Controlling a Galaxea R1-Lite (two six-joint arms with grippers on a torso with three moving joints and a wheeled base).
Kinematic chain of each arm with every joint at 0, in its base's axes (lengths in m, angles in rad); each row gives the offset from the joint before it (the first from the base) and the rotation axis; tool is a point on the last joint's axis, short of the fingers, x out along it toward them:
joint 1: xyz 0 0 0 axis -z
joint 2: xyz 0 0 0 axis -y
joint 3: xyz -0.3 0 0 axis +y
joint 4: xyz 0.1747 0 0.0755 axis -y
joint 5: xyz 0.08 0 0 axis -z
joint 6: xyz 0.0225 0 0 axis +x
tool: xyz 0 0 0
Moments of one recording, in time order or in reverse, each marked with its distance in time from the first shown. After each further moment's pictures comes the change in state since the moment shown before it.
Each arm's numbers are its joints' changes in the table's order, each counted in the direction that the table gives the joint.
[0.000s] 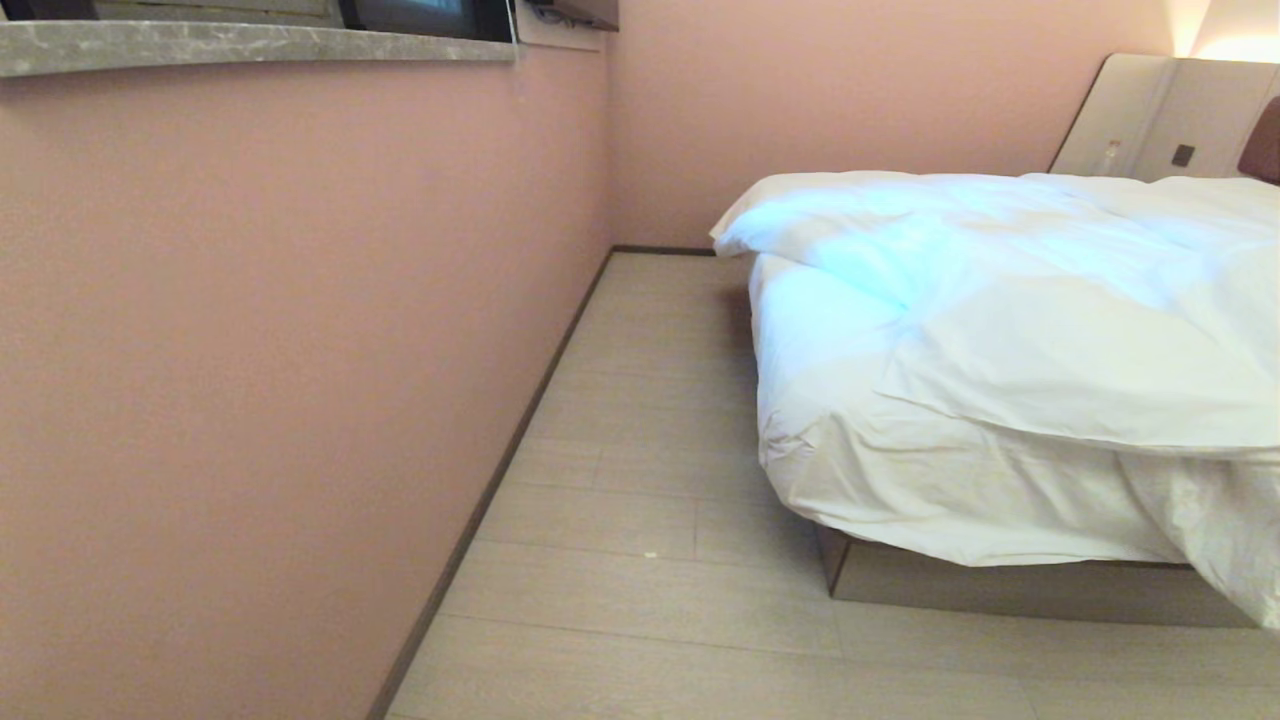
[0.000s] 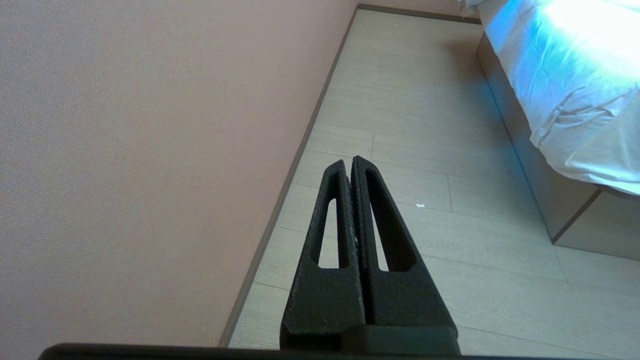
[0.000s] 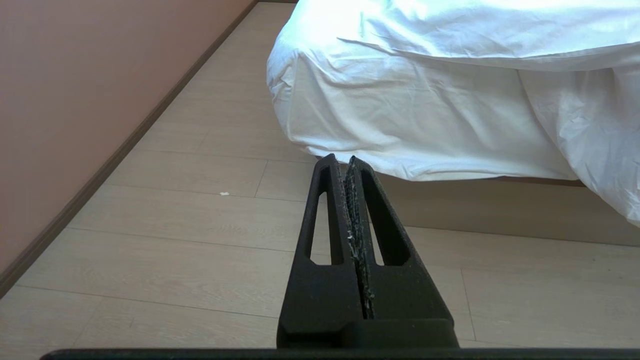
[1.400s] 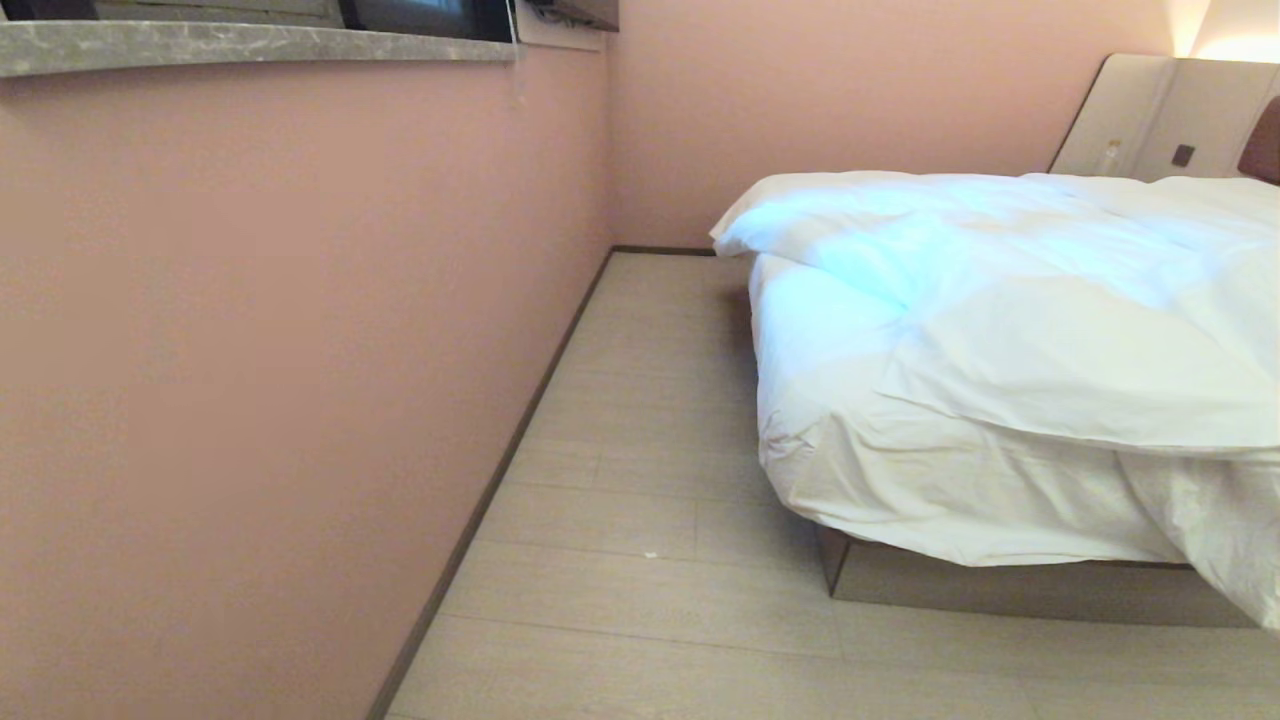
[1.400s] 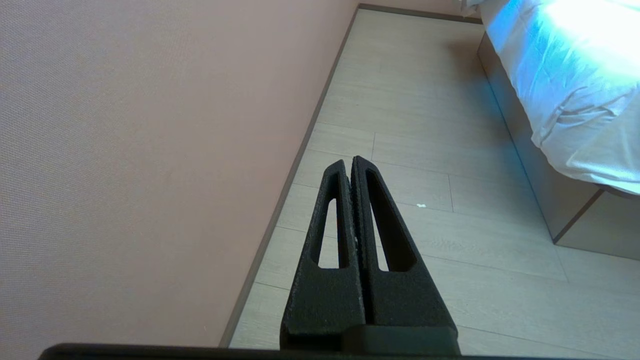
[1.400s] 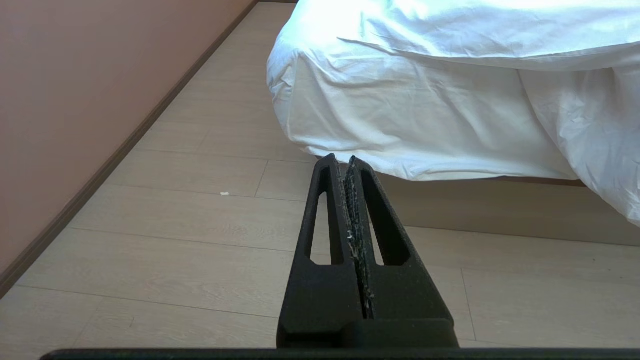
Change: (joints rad) left arm 0.000 0.000 0.000 0.000 -0.002 0.001; right arm 0.000 0.000 0.000 0.000 0.000 0.000
